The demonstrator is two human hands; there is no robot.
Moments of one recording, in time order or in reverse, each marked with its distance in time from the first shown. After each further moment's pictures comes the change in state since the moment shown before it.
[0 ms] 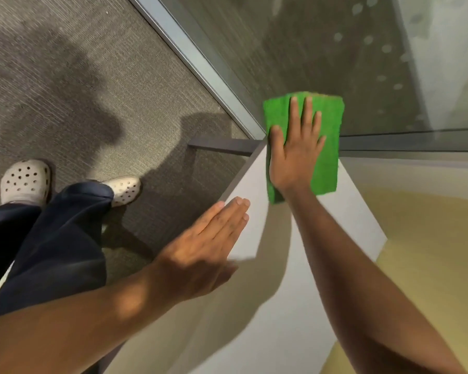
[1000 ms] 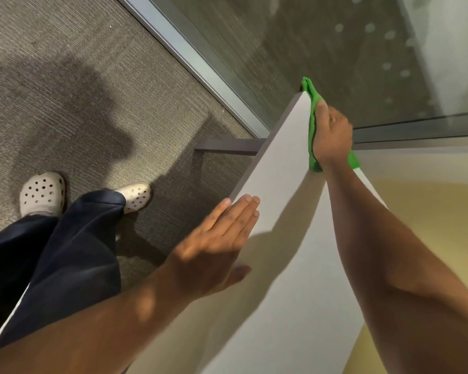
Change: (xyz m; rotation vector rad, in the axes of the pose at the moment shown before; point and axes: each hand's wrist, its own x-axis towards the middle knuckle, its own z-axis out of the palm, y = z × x) left_hand 0.007 -0.004 -0.011 0.054 -0.064 0.000; right_hand 0.052 0.050 -0.020 0.183 0.069 0.225
